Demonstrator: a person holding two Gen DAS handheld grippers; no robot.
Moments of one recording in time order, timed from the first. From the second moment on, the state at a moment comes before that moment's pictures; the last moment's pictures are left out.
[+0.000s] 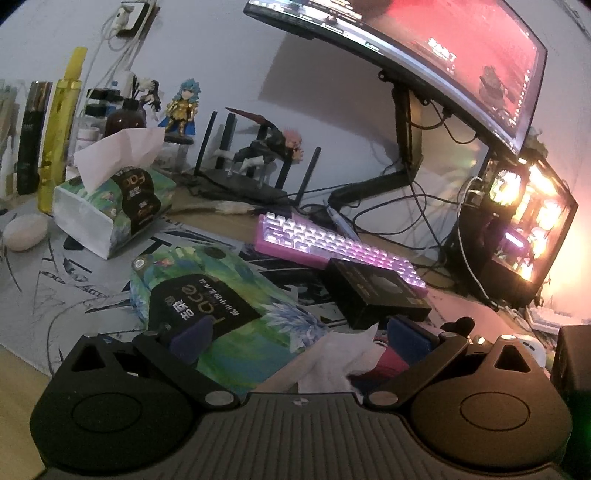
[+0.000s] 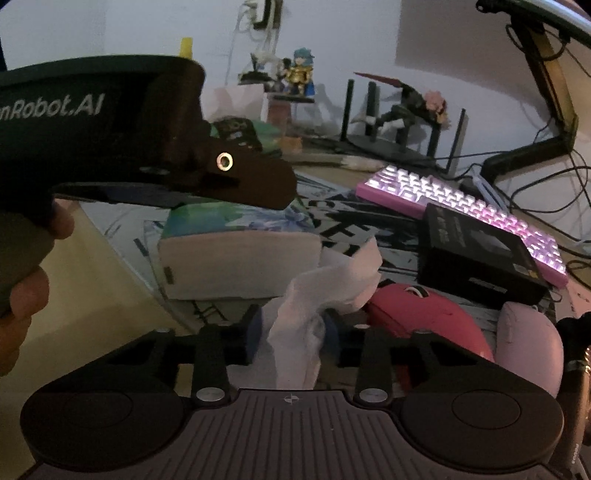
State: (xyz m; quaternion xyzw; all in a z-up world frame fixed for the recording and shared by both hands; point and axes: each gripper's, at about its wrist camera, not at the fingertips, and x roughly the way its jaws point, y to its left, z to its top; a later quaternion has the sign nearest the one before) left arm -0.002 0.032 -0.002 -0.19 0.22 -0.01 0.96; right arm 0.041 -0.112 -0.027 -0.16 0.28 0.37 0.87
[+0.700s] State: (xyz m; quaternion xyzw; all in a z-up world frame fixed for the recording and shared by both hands) left arm -0.002 0.033 -0.001 -0.19 0.21 -0.02 0.96; right arm 0.027 -0.138 -0.019 -0.14 0.27 0.39 0.87
